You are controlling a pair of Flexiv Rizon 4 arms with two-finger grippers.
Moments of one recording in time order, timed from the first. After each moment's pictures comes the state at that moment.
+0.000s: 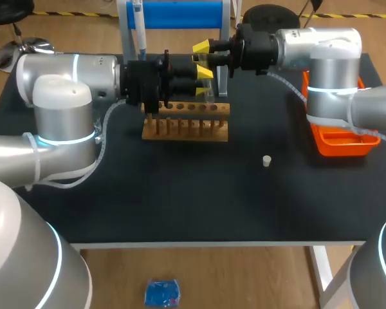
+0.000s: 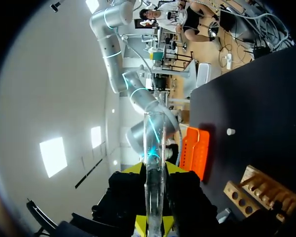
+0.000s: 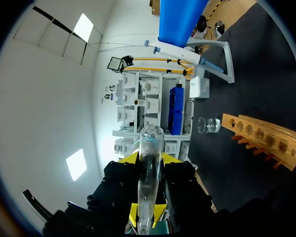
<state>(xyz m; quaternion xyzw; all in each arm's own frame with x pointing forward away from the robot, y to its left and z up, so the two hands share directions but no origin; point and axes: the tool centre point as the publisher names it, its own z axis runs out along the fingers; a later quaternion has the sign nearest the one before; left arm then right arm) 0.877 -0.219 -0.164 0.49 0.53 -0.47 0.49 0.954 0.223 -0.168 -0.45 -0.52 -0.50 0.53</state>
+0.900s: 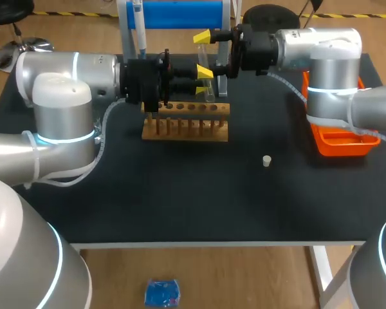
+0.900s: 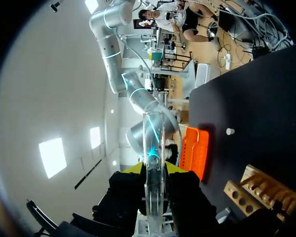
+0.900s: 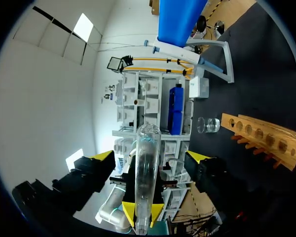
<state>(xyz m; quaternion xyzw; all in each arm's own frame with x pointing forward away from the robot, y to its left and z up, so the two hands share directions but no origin) 0.877 -0.219 -0.163 0.50 0.54 -0.47 0.49 0.954 0.223 -0.169 -0.45 -0.52 -0.50 0.53</state>
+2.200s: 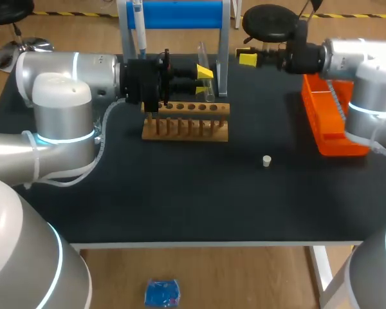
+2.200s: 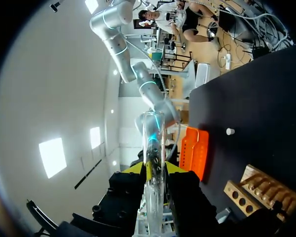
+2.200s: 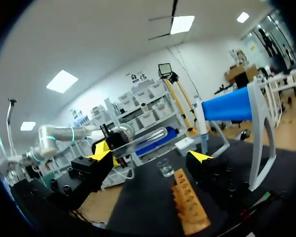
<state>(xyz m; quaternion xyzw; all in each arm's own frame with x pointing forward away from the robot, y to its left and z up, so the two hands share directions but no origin) 0.877 -0.219 -0.163 0.50 0.54 -0.47 0.49 0.961 0.120 -0.183 -0.17 -0.67 -0.71 0.14</state>
